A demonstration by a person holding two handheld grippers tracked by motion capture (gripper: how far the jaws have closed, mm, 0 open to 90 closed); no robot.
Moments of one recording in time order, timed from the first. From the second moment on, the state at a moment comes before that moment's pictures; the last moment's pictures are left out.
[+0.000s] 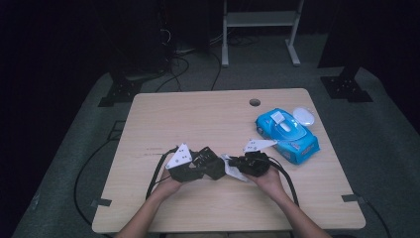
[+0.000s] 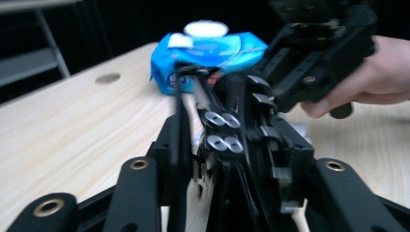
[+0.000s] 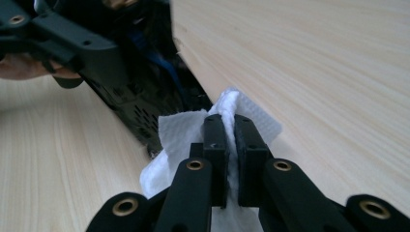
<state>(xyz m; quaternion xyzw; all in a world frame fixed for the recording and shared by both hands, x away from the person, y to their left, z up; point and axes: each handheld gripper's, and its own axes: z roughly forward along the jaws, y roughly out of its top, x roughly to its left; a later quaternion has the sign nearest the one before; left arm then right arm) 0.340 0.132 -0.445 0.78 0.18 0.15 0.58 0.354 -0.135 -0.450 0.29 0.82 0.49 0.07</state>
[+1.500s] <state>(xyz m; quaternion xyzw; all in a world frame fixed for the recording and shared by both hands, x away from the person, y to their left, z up) 0.341 0.079 -0.424 0.82 0.11 0.16 0.54 0.321 -0.142 -0.376 0.21 0.79 0.55 0.16</state>
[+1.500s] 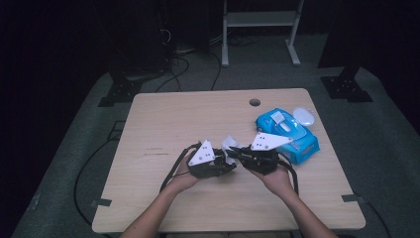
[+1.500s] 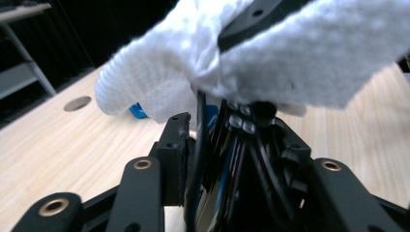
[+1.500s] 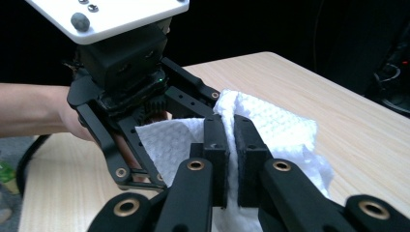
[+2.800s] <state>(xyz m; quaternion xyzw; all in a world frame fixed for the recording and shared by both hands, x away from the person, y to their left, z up) 0.335 0.083 -0.431 0.81 0.12 0.19 0.54 0.317 -0.128 -0.374 0.20 0.80 0.55 0.15</state>
